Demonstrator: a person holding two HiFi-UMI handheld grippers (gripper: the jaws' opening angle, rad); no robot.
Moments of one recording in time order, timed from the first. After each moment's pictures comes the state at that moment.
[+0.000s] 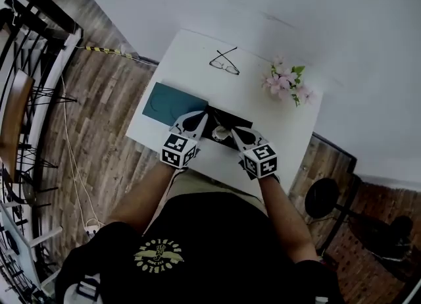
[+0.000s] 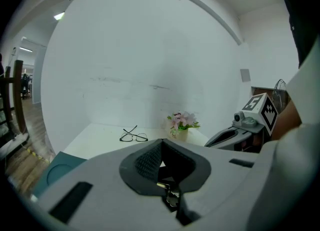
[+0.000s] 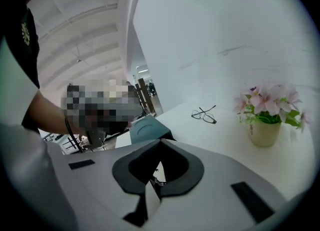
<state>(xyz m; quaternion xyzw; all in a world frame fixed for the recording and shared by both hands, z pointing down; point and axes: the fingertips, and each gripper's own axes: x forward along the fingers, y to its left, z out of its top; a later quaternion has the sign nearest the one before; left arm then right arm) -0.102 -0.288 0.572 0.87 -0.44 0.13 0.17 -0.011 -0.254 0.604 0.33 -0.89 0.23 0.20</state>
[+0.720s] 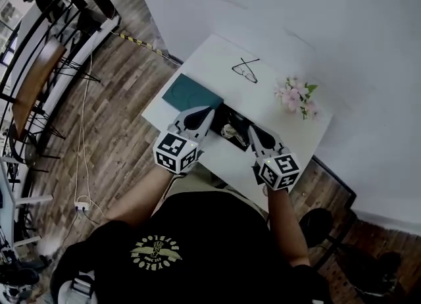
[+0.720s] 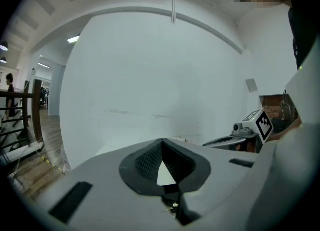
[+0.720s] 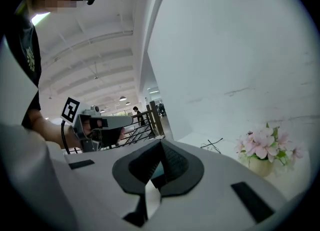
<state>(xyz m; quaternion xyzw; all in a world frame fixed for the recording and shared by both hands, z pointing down) -0.098 -0.230 0.436 0.84 -0.52 0.07 0.11 0.018 -0.232 0.474 0.30 -0.93 0.18 0.07</state>
